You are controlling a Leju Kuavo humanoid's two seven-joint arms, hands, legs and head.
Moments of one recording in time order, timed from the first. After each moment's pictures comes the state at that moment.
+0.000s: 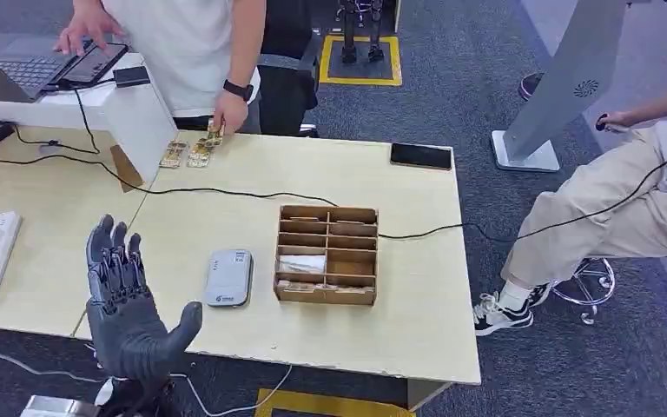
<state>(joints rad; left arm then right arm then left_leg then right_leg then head) 0.23 -0.10 -0.25 -1.98 -0.01 0.27 -0.70 -0.02 0.33 -1.45 -0.75 1.18 -0.61 -0.17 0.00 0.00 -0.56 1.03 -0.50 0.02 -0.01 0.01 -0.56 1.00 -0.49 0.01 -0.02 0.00</state>
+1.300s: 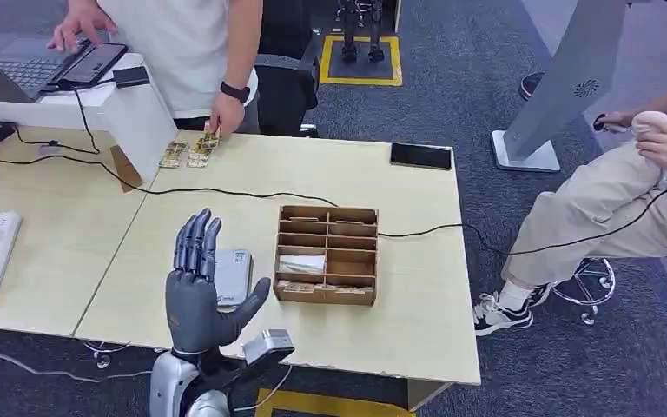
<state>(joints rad) 0.09 -0.17 -0.26 -1.67 -1.12 0.70 -0.31 -0.01 0.33 -1.45 -0.80 1.27 -0.53 -0.19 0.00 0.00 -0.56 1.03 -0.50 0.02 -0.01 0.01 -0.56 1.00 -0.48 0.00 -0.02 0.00</state>
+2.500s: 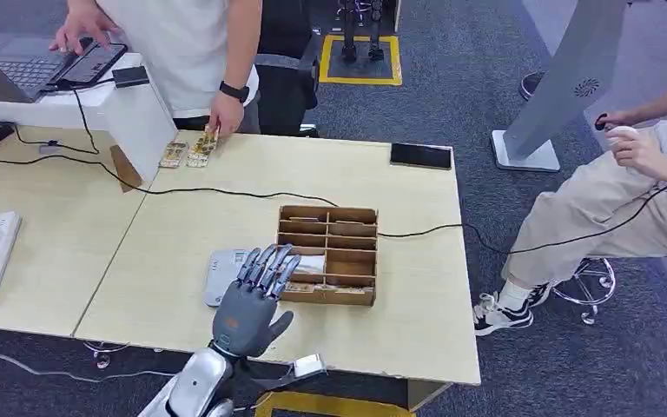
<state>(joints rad) -0.05 0.03 -0.50 -1.39 -1.42 0.59 -0.04 -0.04 0.27 -1.45 -0.72 1.29 -0.51 -0.20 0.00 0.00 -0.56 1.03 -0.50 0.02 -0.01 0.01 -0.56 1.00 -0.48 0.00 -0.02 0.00</state>
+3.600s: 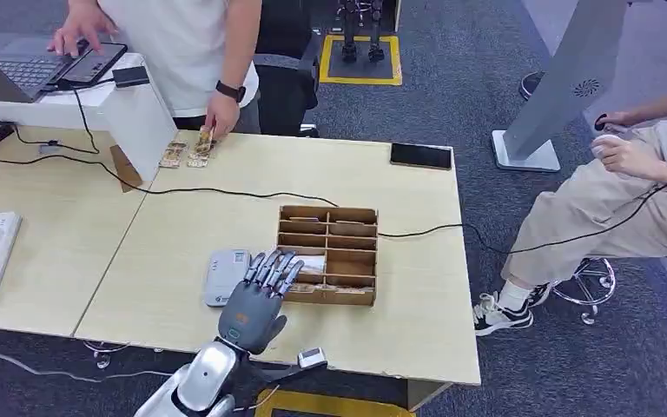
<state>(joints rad) -0.10 0.05 -0.52 -1.27 -1.48 0.47 0.08 -0.04 0.26 -1.44 -0.71 1.28 -0.50 -0.20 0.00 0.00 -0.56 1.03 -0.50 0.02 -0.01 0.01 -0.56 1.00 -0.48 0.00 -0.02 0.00</state>
